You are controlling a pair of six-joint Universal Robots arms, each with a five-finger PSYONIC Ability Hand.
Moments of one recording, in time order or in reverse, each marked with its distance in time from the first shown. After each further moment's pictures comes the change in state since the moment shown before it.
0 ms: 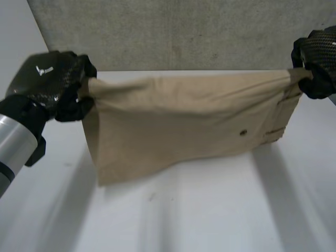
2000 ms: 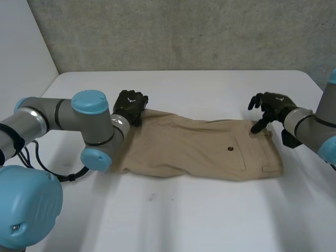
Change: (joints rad) left arm -0.054 -1.258 0.940 0.147 0.001 0.228; right arm -0.060 0.931 -0.484 -0.101 -0.106 0.368; left_hand -0.124 -0.200 -0.193 -0.208 -0.161; right_hand -0.470 -0.629 -0.630 -0.635 -0.616
